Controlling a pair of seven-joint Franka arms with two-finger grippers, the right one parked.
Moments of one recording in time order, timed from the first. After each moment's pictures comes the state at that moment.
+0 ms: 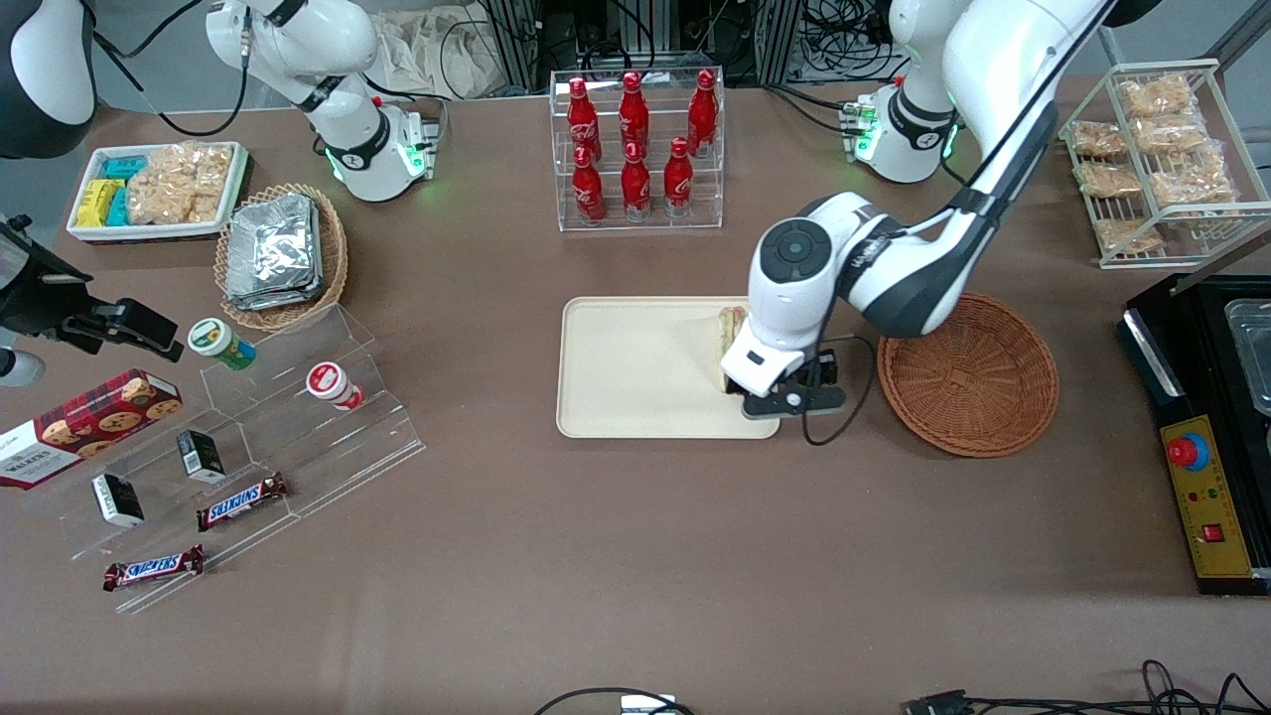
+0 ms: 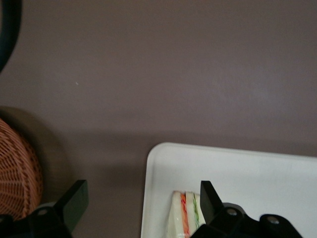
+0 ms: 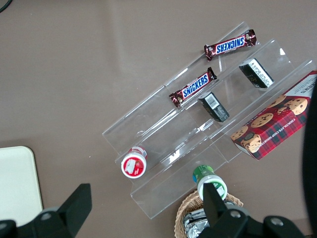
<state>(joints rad) 0.05 0.45 -0.68 -1.79 0.50 2.13 -0.93</state>
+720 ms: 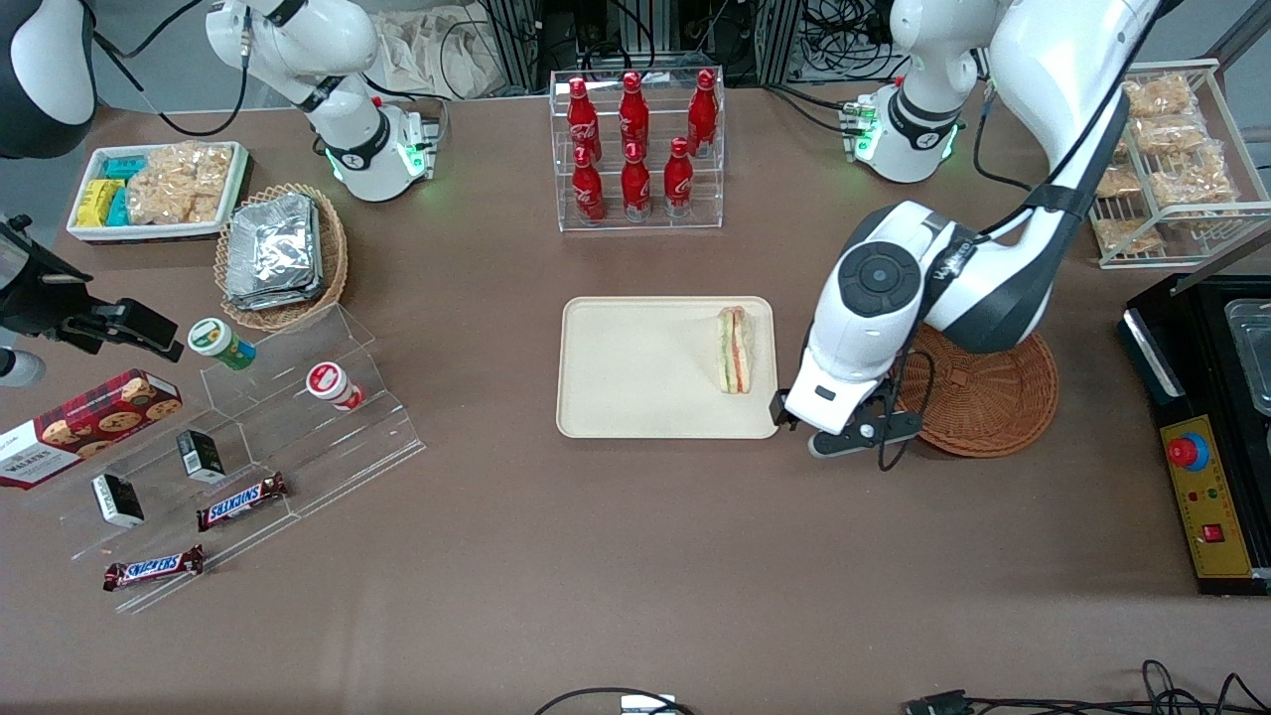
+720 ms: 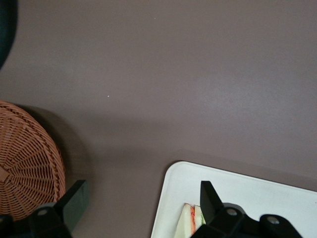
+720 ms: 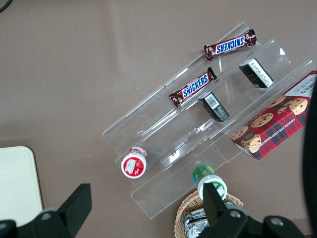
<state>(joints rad) 0.13 0.45 -0.68 -1.69 0.41 2.04 -0.88</state>
